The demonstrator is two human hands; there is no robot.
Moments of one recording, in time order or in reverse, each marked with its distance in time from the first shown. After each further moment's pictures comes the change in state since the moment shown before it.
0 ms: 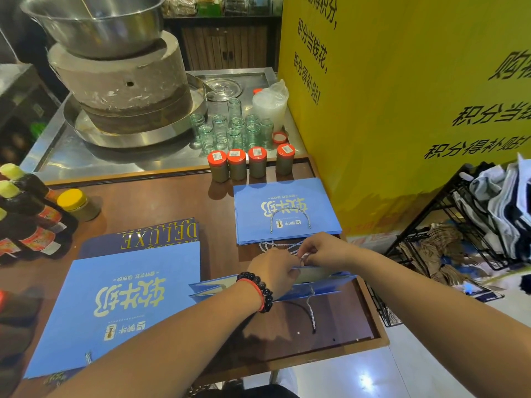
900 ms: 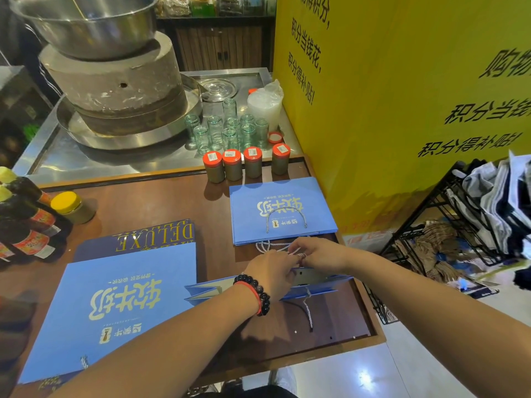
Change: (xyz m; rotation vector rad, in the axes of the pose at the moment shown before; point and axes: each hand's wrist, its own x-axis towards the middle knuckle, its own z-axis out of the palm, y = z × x) left_hand -0.005 0.008 -0.001 0.018 0.012 0.022; right_hand -0.004 0.002 0.004 -0.042 -0.063 0.000
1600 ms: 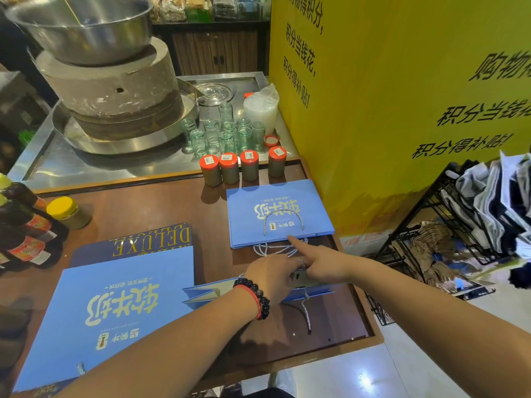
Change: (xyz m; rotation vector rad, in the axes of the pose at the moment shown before) left_hand 0.001 0.010 -0.003 0.046 -0.039 0.017; right_hand -0.010 0.006 0.006 -0.037 -0.068 0.069
